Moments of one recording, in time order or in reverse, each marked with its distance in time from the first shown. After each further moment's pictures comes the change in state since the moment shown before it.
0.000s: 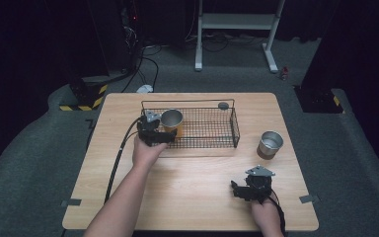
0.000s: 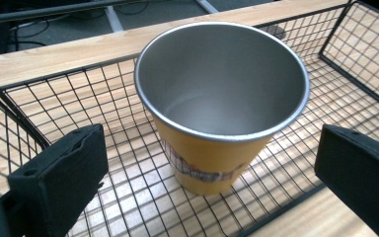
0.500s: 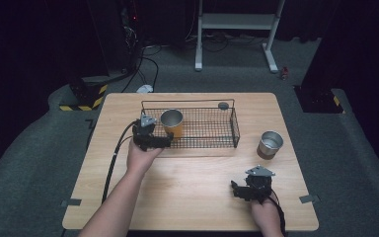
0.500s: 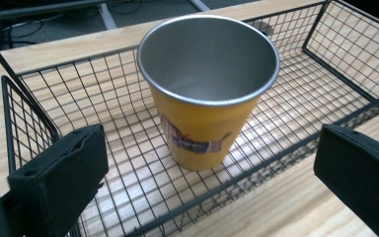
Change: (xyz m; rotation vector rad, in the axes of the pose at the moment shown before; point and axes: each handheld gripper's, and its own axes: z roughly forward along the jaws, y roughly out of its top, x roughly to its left) left arm -0.001 -0.009 -0.026 -0.001 -0.027 0.008; right arm 0.000 0.000 0.000 0.000 -0.001 -0.002
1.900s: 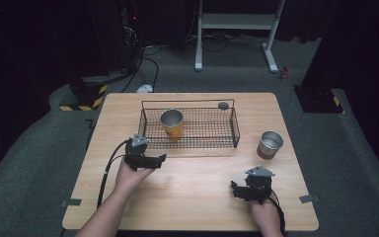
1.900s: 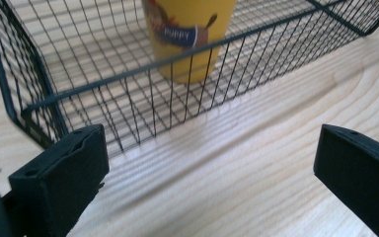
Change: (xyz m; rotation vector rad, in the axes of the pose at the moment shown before) left arm 0.004 -0.059 -0.026 0.085 -0.063 0.008; right arm 0.000 0.000 0.000 -0.003 0.000 -0.001
